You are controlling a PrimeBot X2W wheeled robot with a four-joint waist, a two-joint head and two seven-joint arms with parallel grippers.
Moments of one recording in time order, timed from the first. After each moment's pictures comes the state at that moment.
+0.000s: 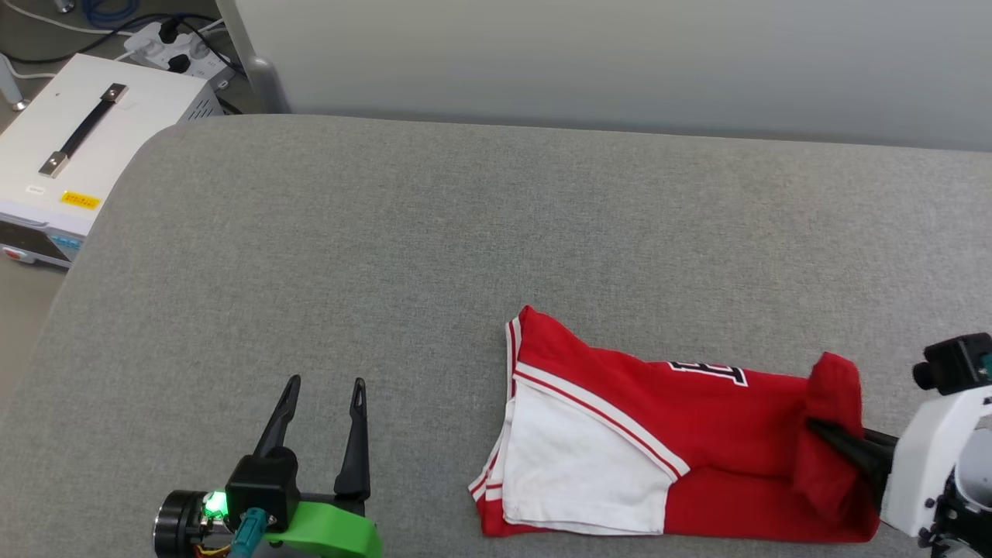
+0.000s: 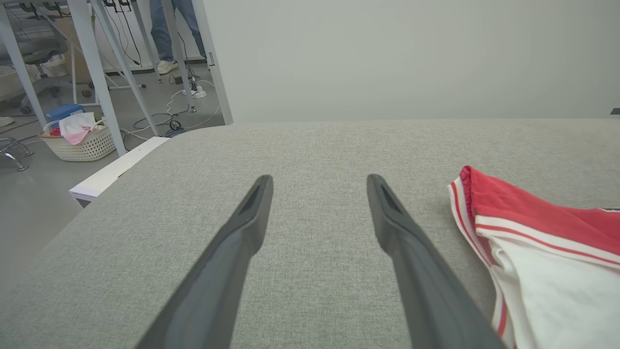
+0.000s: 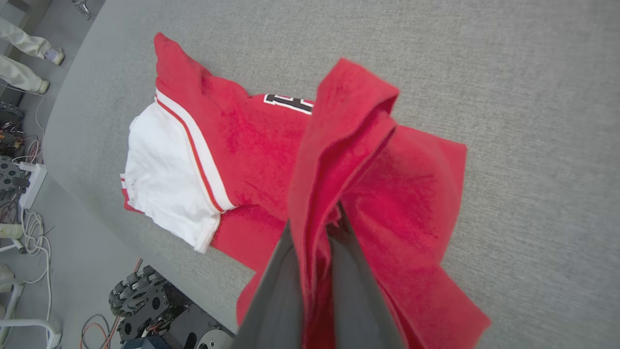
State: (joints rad) left arm 0.07 0.07 -0.09 0.05 -0.04 0.00 -0.26; right arm -0.07 -0.66 0.29 -0.01 1.02 0.13 0.53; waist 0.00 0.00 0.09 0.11
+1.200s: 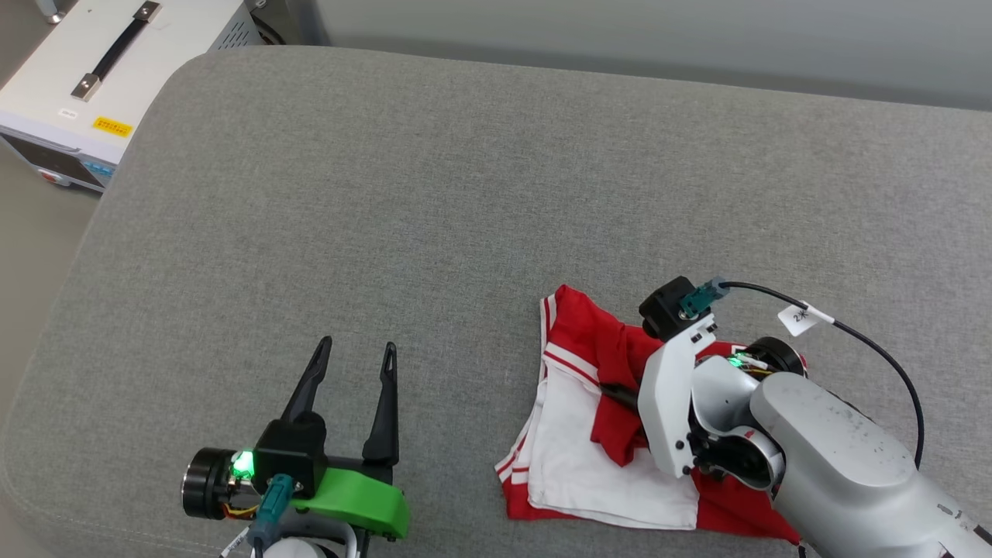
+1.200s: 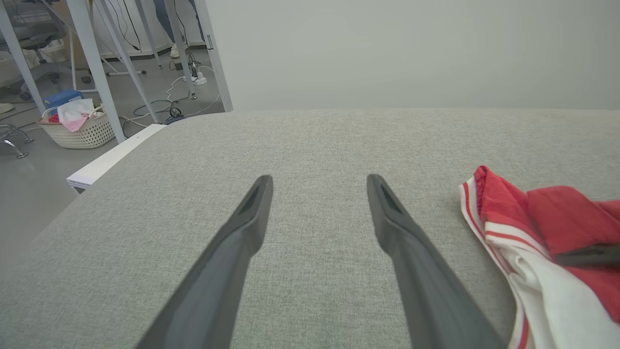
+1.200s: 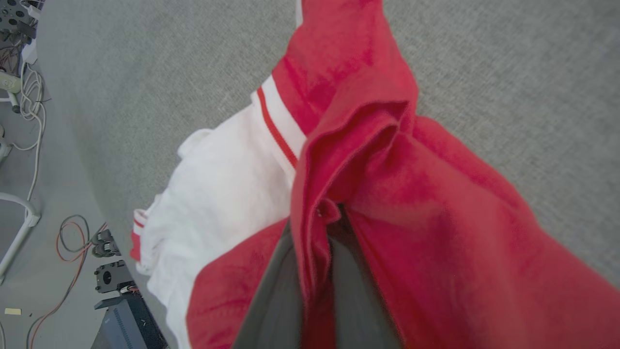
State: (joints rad) left arm -0.01 0.06 -0.14 0.07 -0.05 0.00 -0.26; right arm -0.59 -0.32 0.84 0.44 0.83 0.13 0.47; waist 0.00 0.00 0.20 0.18
